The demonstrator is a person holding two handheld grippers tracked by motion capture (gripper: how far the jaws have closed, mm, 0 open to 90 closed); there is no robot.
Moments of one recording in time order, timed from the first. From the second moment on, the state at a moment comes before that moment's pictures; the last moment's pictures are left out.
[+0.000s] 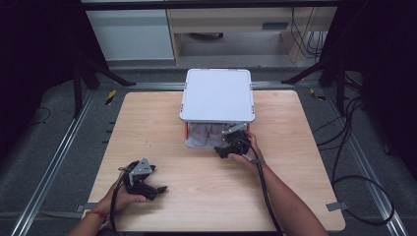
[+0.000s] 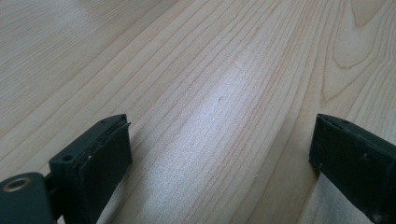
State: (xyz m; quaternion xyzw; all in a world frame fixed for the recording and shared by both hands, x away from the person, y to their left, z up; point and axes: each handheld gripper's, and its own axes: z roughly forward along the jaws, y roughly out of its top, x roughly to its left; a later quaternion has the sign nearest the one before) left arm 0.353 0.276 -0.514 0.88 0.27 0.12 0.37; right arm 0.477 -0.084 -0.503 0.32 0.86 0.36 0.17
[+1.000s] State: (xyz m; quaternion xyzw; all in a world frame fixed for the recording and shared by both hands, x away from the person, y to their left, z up) left arm 0.353 0.275 -0.514 0.88 0.28 0.12 0.37; right arm 0.359 -0.230 -0.494 0.31 0.88 0.30 0.18
